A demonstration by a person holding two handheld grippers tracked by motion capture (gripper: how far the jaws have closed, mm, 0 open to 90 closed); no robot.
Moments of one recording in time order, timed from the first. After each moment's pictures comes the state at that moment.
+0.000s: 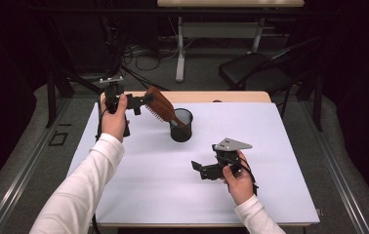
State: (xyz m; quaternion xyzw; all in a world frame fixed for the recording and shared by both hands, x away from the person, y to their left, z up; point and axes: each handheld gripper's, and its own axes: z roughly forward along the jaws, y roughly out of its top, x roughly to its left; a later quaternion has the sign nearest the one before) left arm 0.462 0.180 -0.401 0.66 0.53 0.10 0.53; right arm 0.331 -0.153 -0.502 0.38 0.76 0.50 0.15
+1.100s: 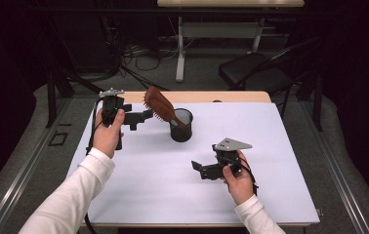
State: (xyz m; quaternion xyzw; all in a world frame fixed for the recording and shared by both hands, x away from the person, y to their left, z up) left arm 0.423 0.185 -0.408 0.72 0.47 0.11 0.49; right arm 0.331 -0.153 -0.503 0.38 0.76 0.50 0.15
